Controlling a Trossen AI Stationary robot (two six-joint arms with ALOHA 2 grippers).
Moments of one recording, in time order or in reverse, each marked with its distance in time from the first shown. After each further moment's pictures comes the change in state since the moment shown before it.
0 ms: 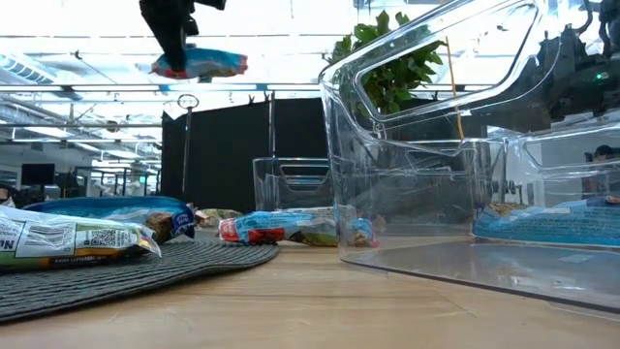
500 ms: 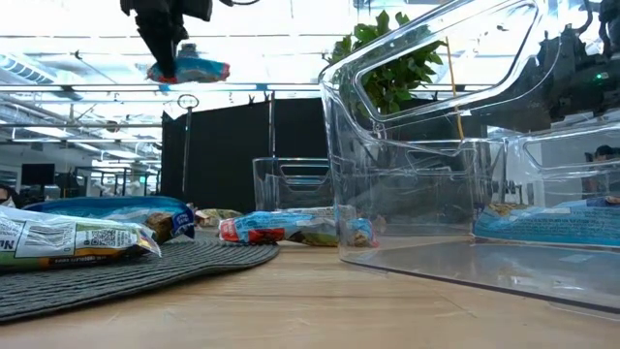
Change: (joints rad) left arm 0.279 -0.080 0.000 -0.018 -0.025 0.290; right arm 0.000 0.000 0.000 0.000 0.000 0.000
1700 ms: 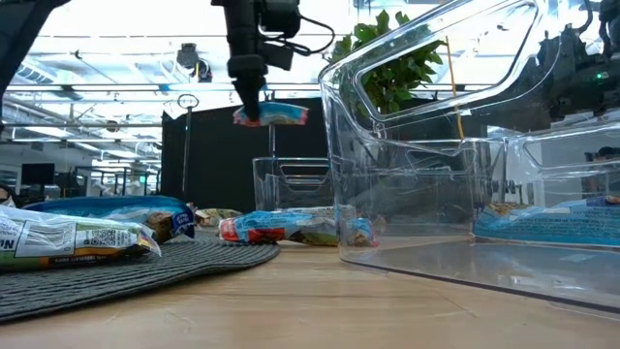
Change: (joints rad) left arm 0.061 0.505 0.332 0.182 0.037 0.105; right arm 0.000 0.000 0.000 0.000 0.000 0.000
